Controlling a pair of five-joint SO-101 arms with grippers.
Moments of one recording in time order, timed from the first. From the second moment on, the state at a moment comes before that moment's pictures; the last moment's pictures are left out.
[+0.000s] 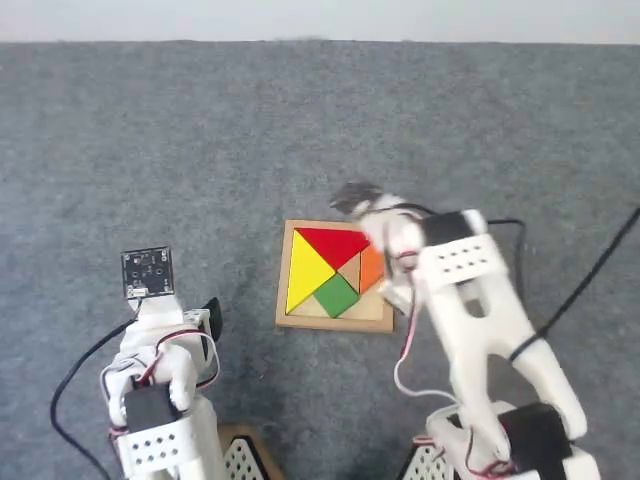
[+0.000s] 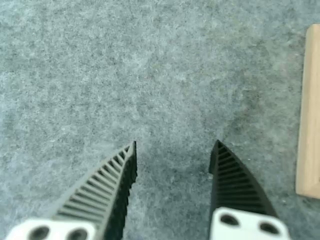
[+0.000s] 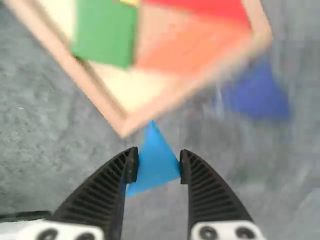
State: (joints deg) left arm -21.2 -103.4 97.0 71.0 -0.7; right arm -22.3 -18.2 33.8 75.4 36.6
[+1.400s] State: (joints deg) left arm -21.2 -103.4 97.0 71.0 -0.7; right arm -46.2 10.8 17.0 64.1 54.2
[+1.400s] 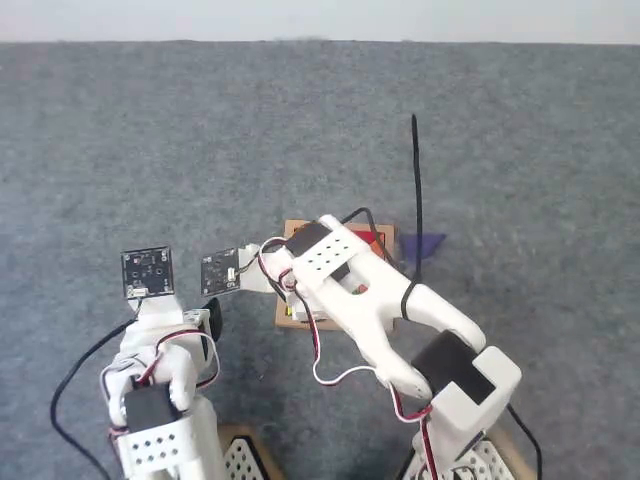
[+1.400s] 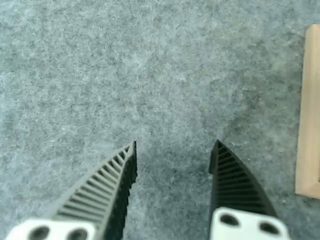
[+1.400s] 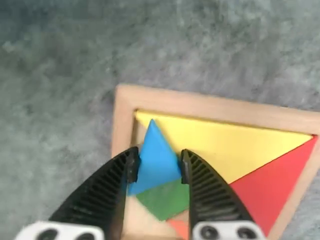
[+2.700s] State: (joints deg) left arm -21.2 -103.4 97.0 71.0 -0.7; right arm -39.5 -2.2 14.2 69.6 46.5
